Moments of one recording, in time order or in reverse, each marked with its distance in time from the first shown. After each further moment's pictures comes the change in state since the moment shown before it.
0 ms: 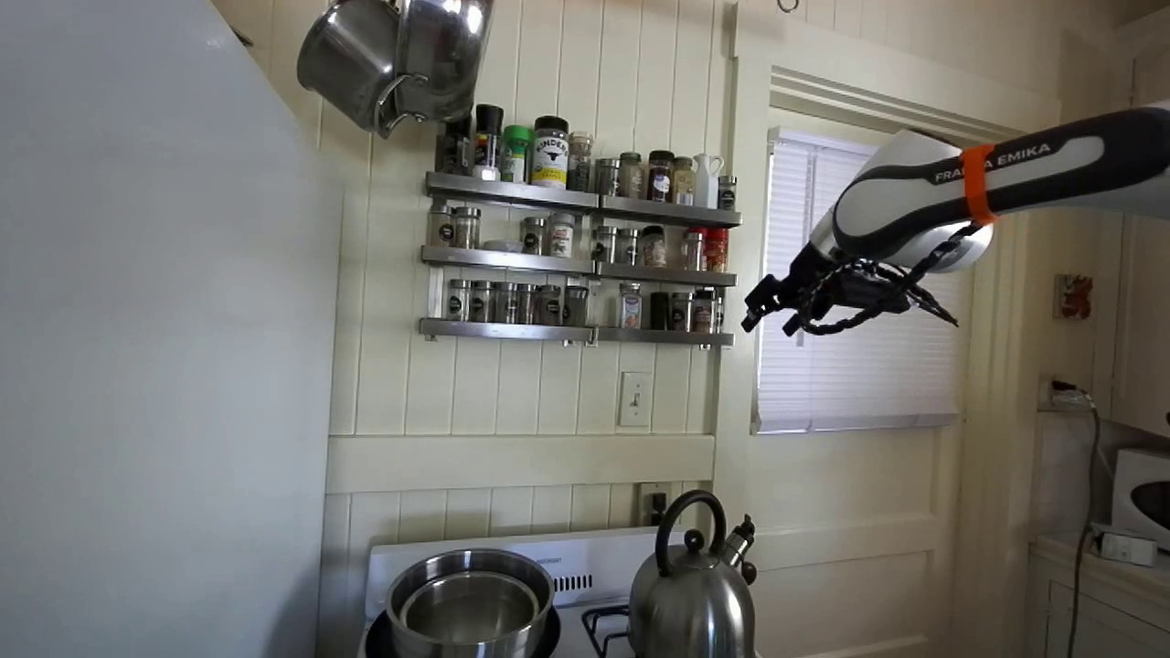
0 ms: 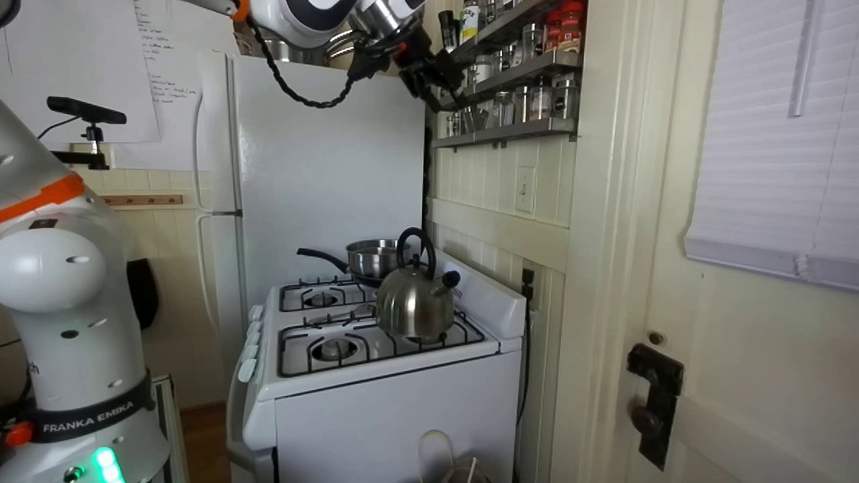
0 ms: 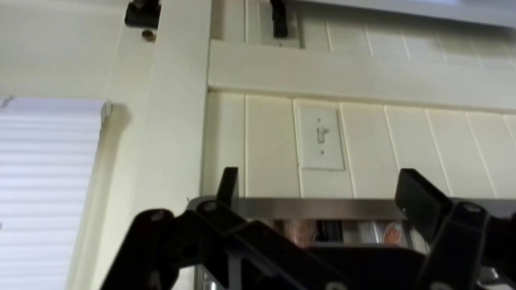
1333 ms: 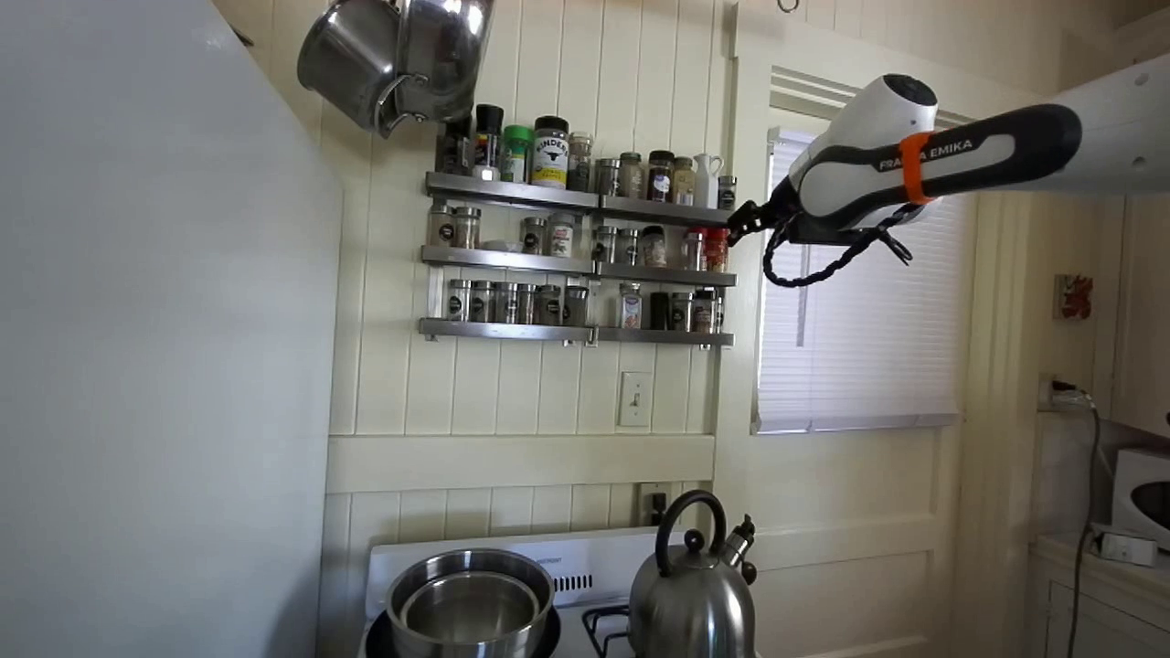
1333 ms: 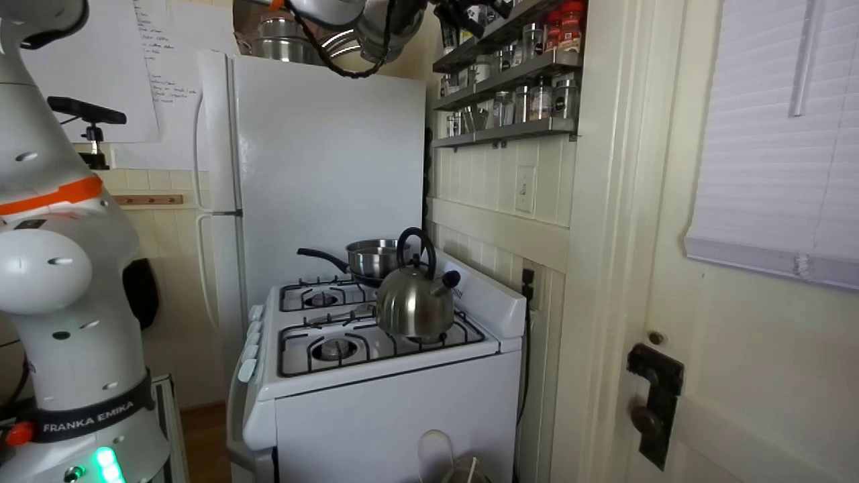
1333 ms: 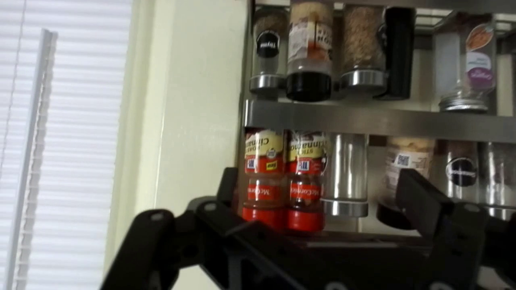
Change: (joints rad) arm -0.112 0.187 0.084 0.317 -0.205 0.215 0.189
